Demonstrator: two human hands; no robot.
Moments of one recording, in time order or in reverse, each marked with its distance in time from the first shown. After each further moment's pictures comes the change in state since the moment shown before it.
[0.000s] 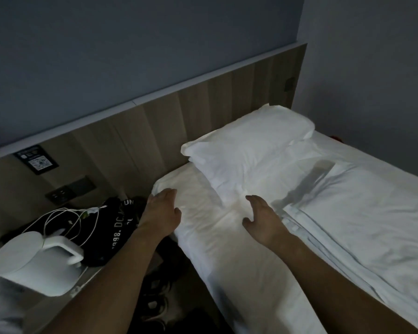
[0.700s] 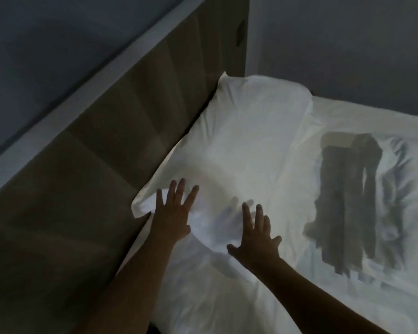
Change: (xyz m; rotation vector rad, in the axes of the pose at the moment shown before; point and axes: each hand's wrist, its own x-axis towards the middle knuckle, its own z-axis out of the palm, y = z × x) left_hand 0.512 -0.032 0.157 0.467 -0.205 0.647; right_hand 0.392 0.037 0.116 -0.061 0.054 0.661
